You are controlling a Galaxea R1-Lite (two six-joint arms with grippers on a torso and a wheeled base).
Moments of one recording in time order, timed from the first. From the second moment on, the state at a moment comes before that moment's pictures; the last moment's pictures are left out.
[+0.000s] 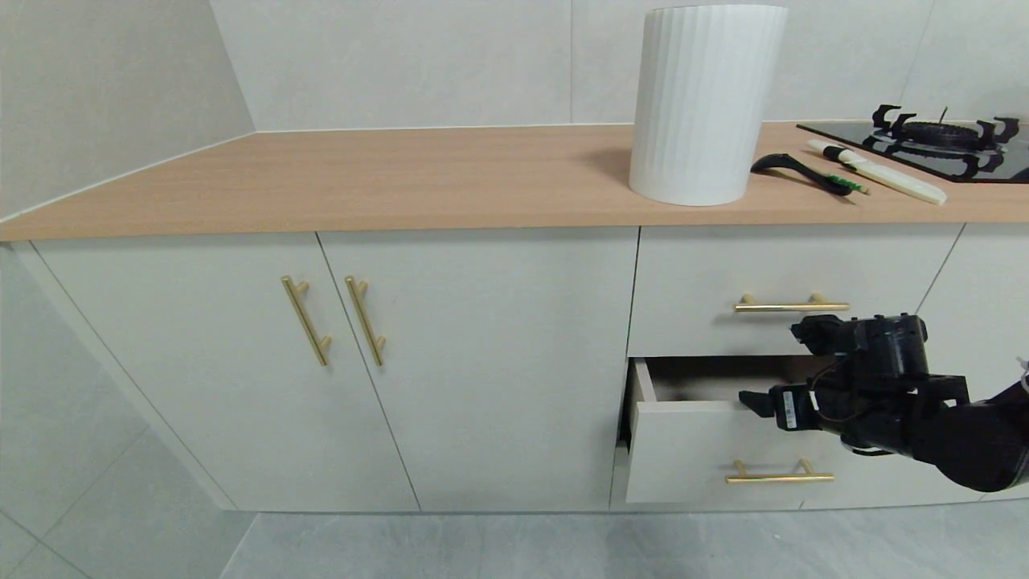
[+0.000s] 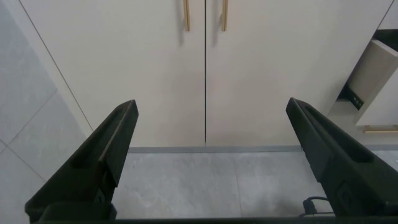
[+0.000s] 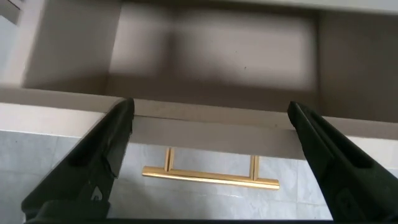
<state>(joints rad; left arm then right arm) 0.00 0.00 0.00 0.00 0.00 0.00 0.17 1.93 -0.68 -0.66 -0.09 0.03</state>
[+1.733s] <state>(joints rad) 0.00 0.00 0.00 0.00 0.00 0.00 0.24 1.72 -0.66 0.01 -0.06 -0.19</state>
